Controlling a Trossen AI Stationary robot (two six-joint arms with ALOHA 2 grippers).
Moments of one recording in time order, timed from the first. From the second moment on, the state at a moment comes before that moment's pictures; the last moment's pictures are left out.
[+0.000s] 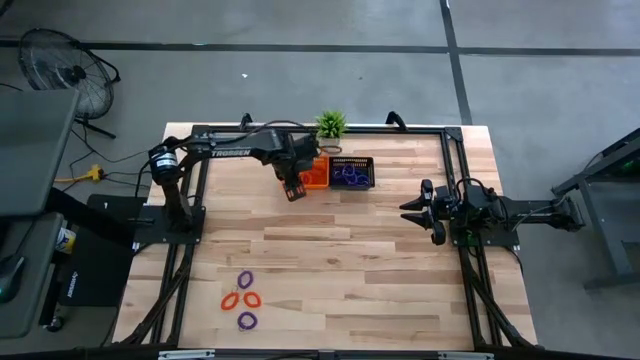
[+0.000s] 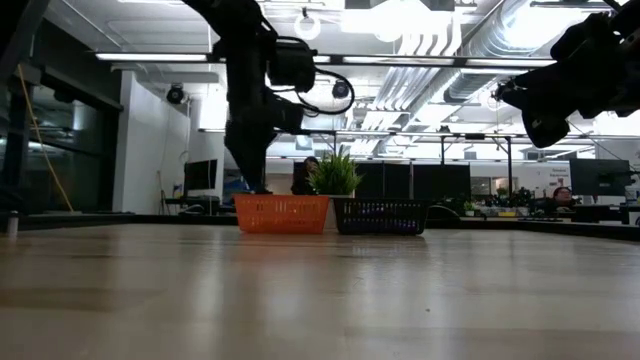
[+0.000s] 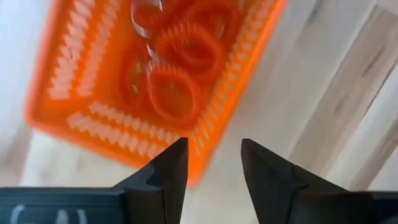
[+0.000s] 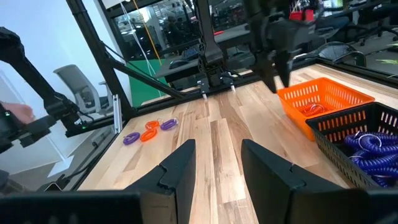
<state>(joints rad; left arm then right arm) 0.35 1.80 1.40 -0.95 -0.01 -0.05 -0.01 0.06 0.01 0.03 -0.04 0.31</state>
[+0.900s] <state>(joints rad) -0.10 1.30 0.82 -1.01 -0.06 -0.78 -0.01 0.06 0.01 0.03 -0.04 0.31</state>
